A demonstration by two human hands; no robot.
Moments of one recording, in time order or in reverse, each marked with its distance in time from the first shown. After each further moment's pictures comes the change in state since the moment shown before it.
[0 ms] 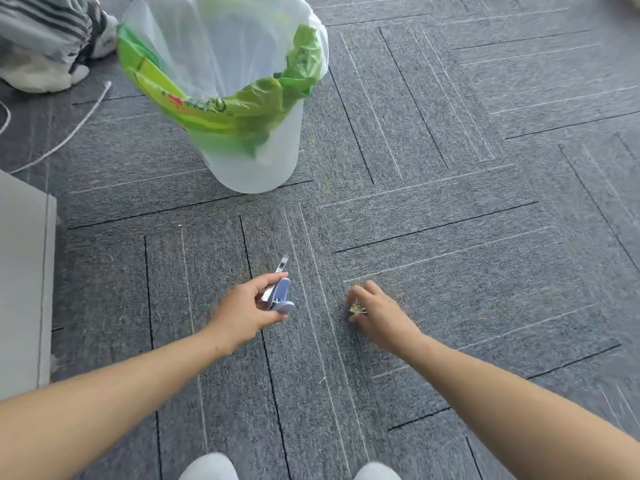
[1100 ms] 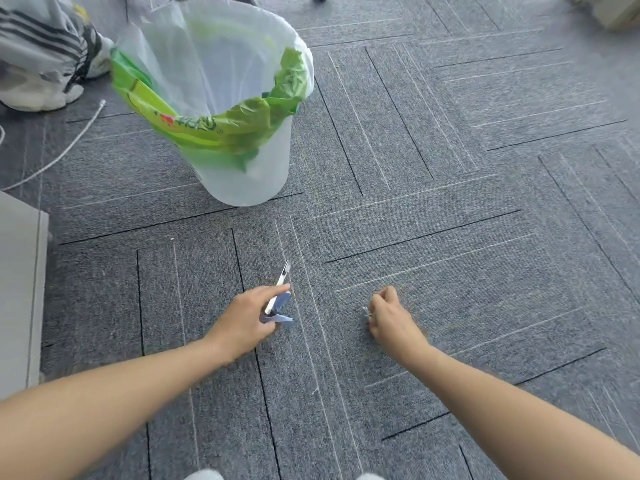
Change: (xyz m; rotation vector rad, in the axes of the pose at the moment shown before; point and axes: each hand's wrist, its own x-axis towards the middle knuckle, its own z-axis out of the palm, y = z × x) left_hand 0.023 -0.020 0.016 0.279 -0.032 0.193; right_hand -0.010 0.027 -0.006 -0.038 0.097 0.194
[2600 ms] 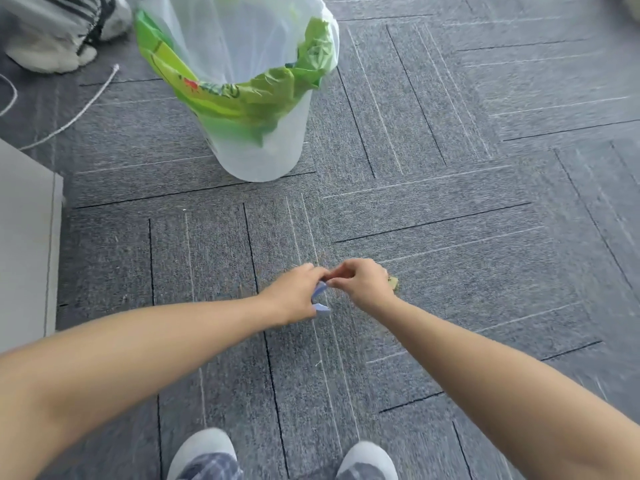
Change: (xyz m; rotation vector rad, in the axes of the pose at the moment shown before) left_hand 0.023 0.051 0.022 0.211 -0.197 0.056; right_hand 0.020 -0.080 -0.017 0.360 -0.033 0.087
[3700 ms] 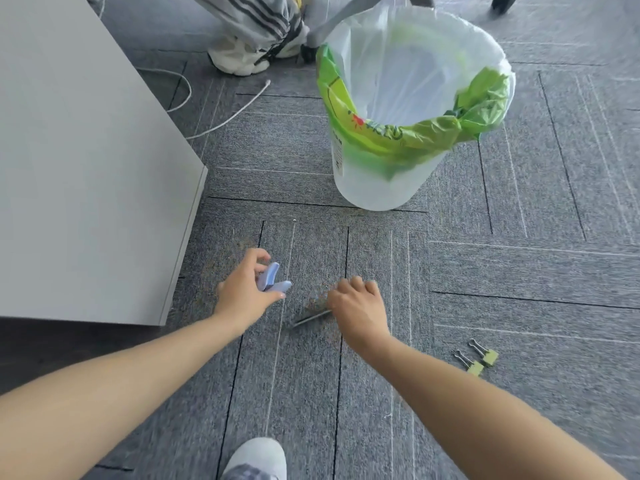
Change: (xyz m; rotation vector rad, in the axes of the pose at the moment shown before) left_hand -0.120 -0.150 -0.057 -0.387 0.655 -0.618; right_hand 0.021 -0.099 0.115 -0.760 -0.063 -0.656
